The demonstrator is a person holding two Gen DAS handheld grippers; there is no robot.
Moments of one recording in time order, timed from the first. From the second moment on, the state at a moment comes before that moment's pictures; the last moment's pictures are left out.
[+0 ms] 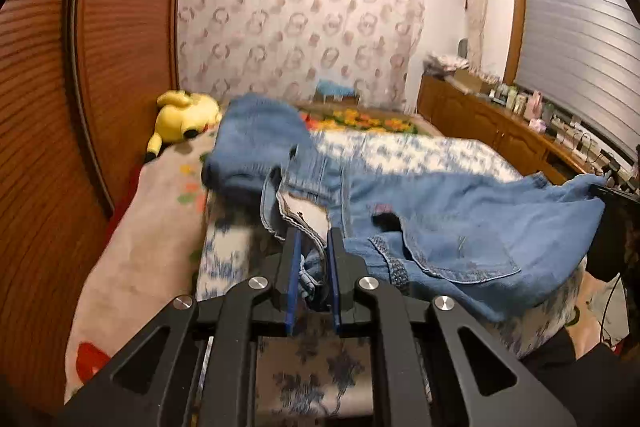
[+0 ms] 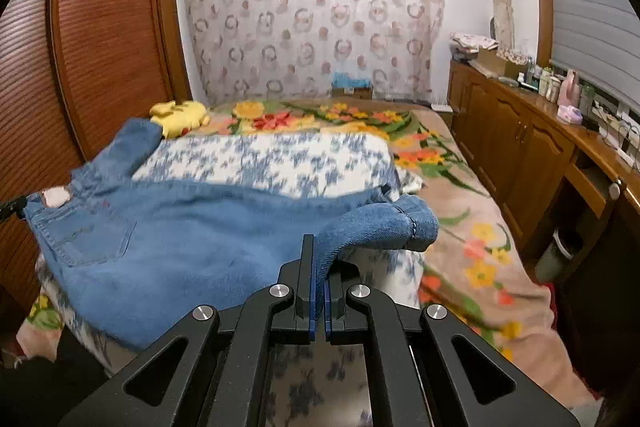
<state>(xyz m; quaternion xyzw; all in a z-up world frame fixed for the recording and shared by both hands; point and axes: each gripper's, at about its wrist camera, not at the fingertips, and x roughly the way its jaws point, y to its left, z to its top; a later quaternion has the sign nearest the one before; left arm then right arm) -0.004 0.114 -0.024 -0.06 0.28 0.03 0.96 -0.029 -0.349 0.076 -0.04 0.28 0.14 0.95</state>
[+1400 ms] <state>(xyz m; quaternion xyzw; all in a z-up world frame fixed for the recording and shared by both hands) 0.021 0.064 -0.063 -0.06 0.34 -0.03 0.94 -0.035 -0.369 0.025 0.01 0.35 0.11 0.93</state>
